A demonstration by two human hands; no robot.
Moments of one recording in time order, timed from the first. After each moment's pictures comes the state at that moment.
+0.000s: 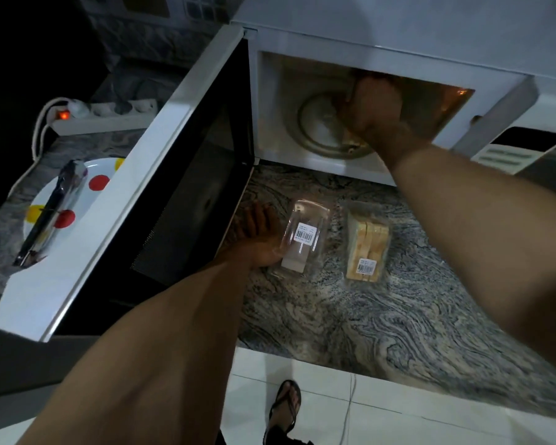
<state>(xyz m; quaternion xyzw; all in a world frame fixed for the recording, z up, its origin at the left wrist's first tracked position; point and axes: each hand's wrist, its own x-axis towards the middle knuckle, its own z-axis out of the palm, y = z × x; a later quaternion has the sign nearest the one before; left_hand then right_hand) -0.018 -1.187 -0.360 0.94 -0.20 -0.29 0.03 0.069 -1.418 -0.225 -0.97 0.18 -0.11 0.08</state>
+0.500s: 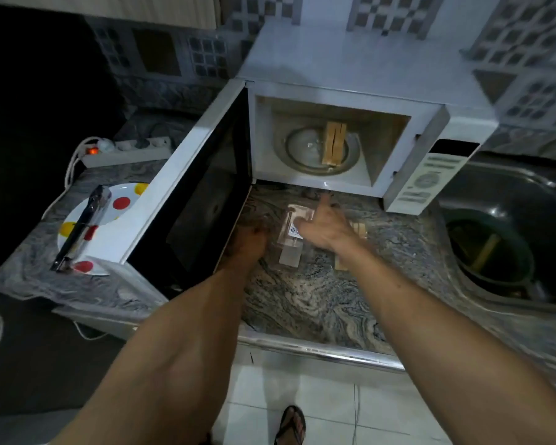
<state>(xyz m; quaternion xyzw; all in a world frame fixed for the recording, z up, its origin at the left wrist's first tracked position) -0.033 -1.166 -0.349 0.89 -0.01 -0.18 0.41 -0.106 -1.308 -0.247 -0.89 0.28 0.10 0.34</state>
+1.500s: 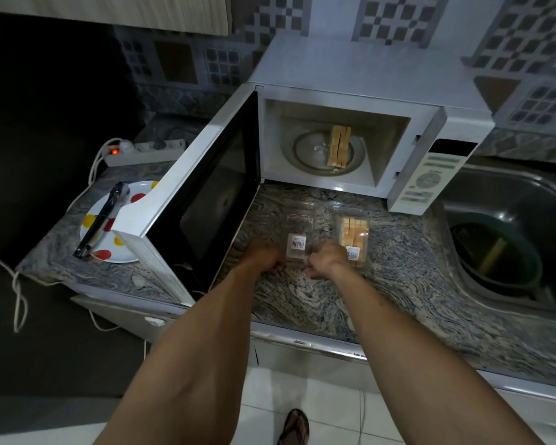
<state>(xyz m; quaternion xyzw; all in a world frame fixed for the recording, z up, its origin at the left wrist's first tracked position) -0.077 -1.161 -0.342 0.82 0.04 -0.31 0.49 -0.137 -1.300 -0.323 -0.81 0.37 0.13 0.44</state>
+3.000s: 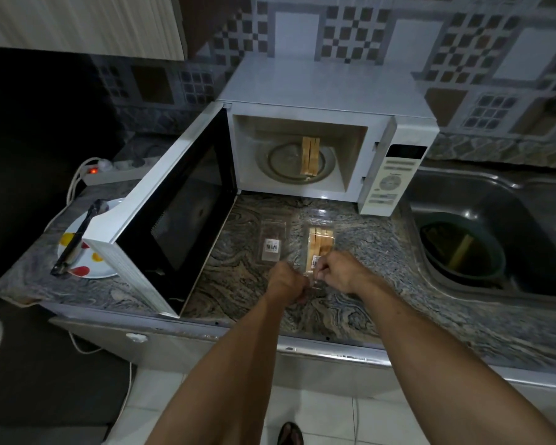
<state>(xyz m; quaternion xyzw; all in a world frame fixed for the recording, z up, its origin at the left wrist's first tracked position) -0.148 -1.237 -0.354 0.83 0.02 -0.33 0.45 -0.197 -1.377 -0.315 -0.95 0.12 0.16 0.23</state>
